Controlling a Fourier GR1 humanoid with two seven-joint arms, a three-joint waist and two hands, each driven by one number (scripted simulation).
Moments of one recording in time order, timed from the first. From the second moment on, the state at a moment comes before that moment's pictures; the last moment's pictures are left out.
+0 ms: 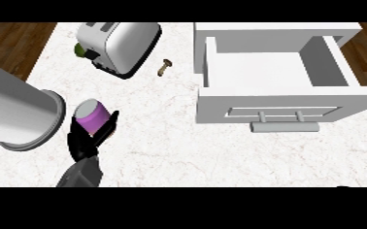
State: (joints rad) left arm -0.31 0.09 0.21 -0.59 0.48 0.42 -0.71; right arm 0.14 -0.09 -0.32 -2.25 -0.15 0.12 0.29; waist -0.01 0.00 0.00
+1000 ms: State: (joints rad) left arm -0.60 0.10 0.06 -0.39 0.33 0.05 -0.67; right arm 0.11 -0.07 -0.29 -2.24 -0.09 0.11 0.27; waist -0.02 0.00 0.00
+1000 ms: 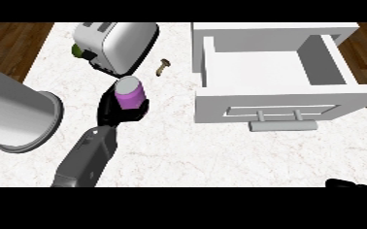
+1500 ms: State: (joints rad) left arm -0.69 0.07 -0.01 -0.58 0.28 0.09 -0.47; right arm 0.12 -0.08 -0.32 -2.28 -0.09 0.10 0.30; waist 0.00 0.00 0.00
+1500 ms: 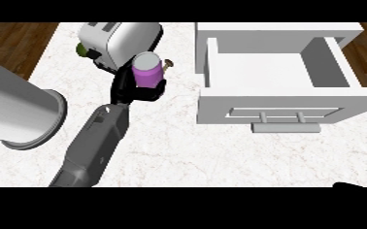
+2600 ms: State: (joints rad) left arm -1.08 0.01 -0.11 -0.95 0.19 0.34 0.16; right arm 0.07 -0.10 -0.32 -2.26 -0.07 0.09 0.32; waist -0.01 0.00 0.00
